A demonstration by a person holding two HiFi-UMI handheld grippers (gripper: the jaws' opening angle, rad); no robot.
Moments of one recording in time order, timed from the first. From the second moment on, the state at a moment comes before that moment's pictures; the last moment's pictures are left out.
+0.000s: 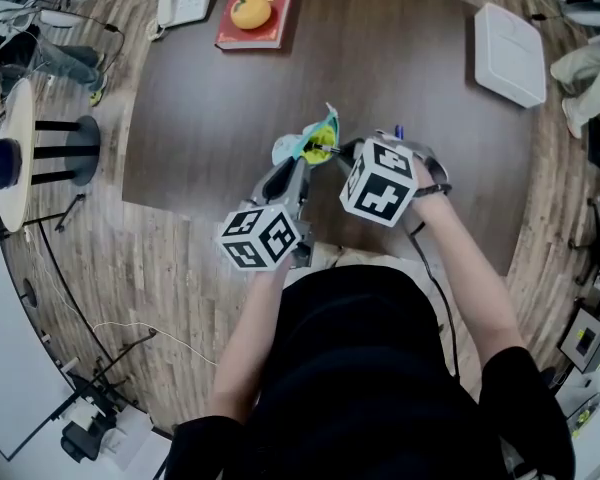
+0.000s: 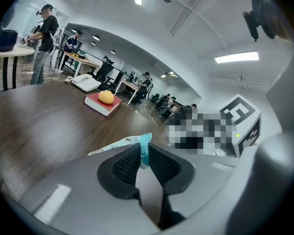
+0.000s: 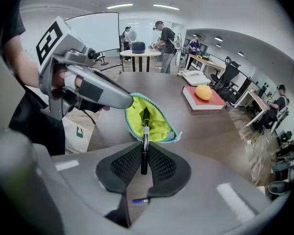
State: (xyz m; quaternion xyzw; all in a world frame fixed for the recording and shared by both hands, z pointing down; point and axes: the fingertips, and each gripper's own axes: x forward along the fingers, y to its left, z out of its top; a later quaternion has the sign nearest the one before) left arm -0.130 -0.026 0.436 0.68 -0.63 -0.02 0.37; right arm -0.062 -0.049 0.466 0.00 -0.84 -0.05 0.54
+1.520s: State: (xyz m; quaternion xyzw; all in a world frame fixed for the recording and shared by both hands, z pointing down) left arm -0.137 -0.025 0.434 0.68 -0.63 -0.02 0.37; right arm -0.084 -0.046 0.448 0.03 -0.88 -0.03 0.47
